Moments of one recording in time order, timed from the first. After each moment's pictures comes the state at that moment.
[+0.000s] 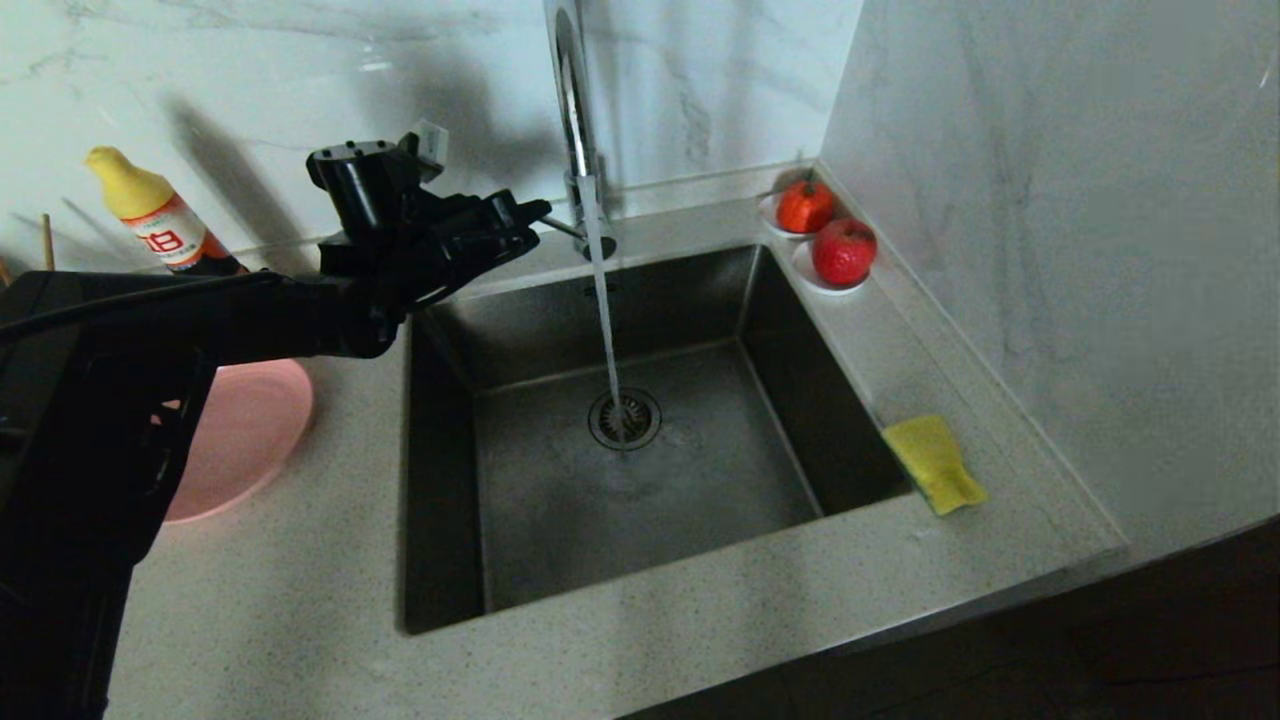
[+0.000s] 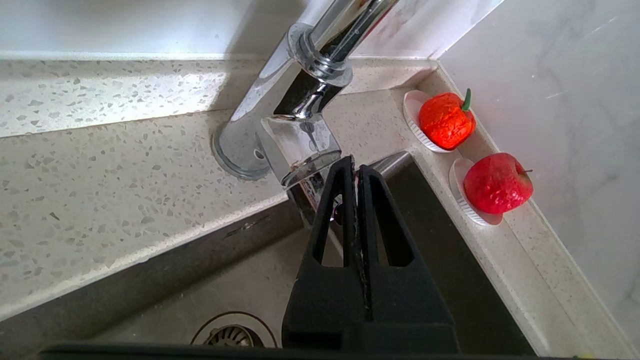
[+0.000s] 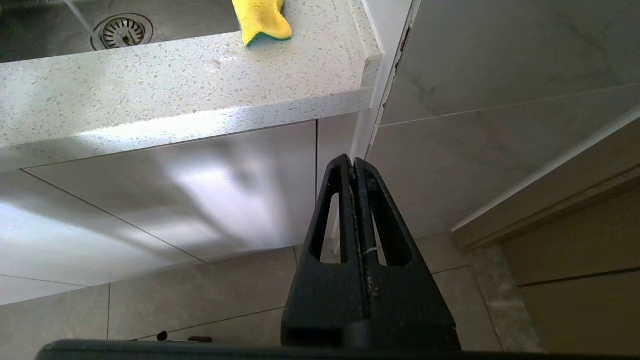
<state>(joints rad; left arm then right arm) -0.19 2.29 -1.94 -0.53 -0.40 -0.41 -0.01 0.00 0.00 0.00 -0.01 0.01</state>
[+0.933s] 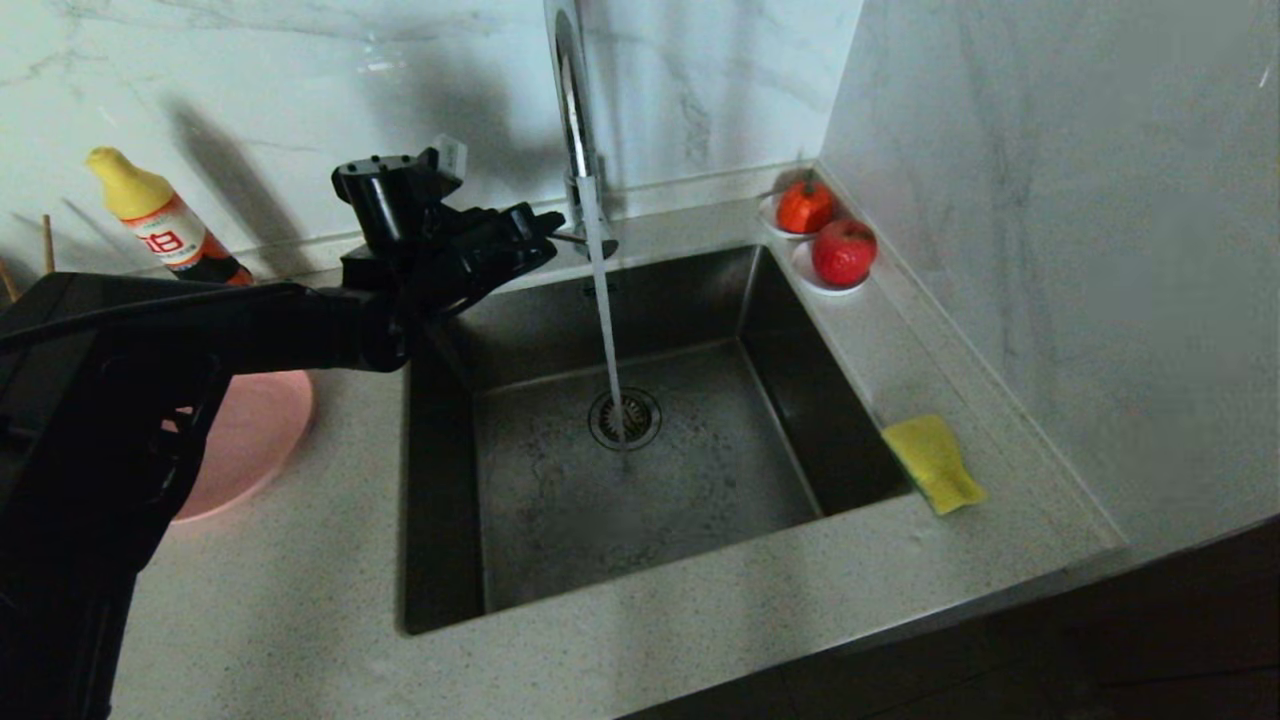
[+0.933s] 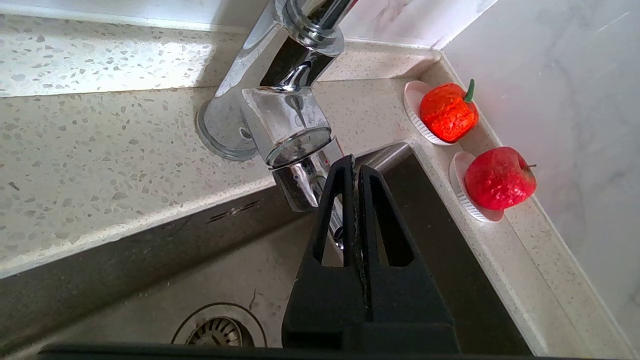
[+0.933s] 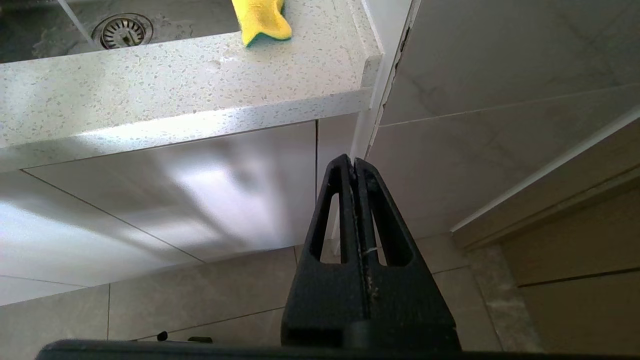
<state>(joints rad) -0.22 2.29 -1.88 -0.55 -0.35 -0.41 -0.01 0.00 0.00 0.00 -0.01 0.01</state>
